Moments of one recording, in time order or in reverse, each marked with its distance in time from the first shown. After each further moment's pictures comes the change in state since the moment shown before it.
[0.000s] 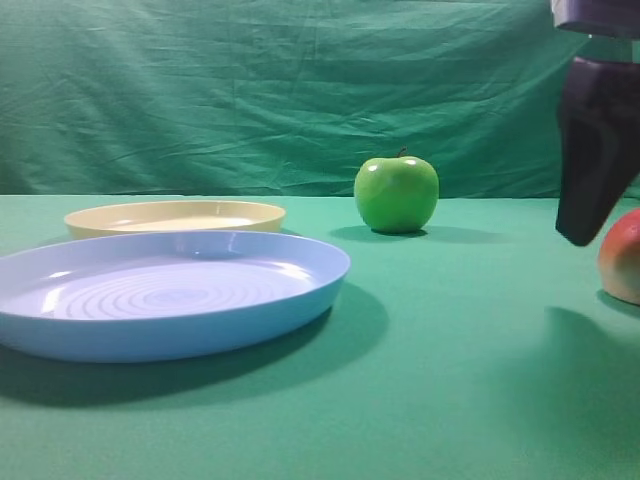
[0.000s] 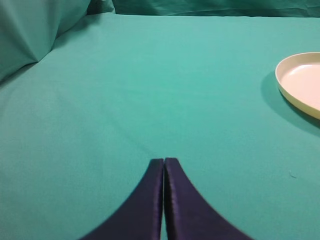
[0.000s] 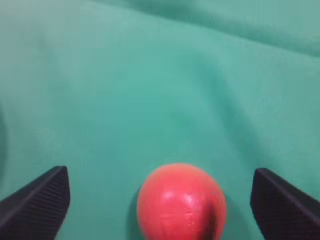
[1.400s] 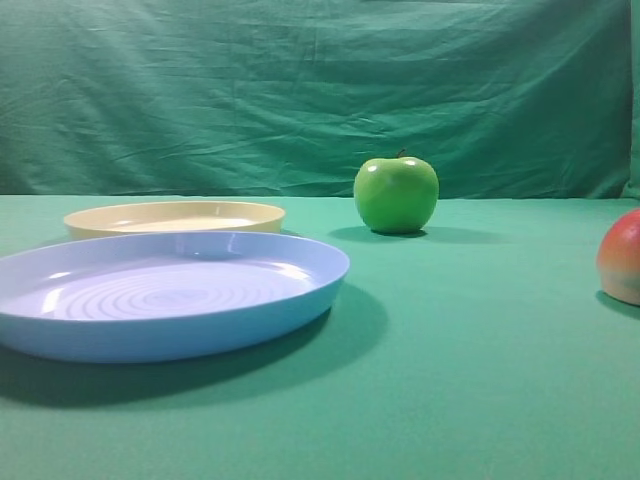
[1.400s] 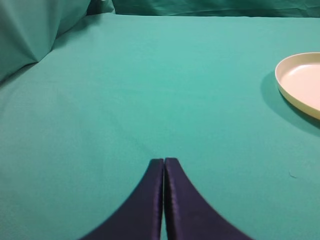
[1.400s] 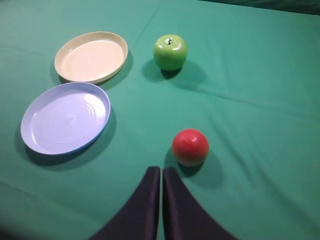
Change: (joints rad) left arm 0.000 0.000 0.000 0.000 0.000 0.000; right arm -0.006 -1.005 -0.067 -0.046 0.570 0.057
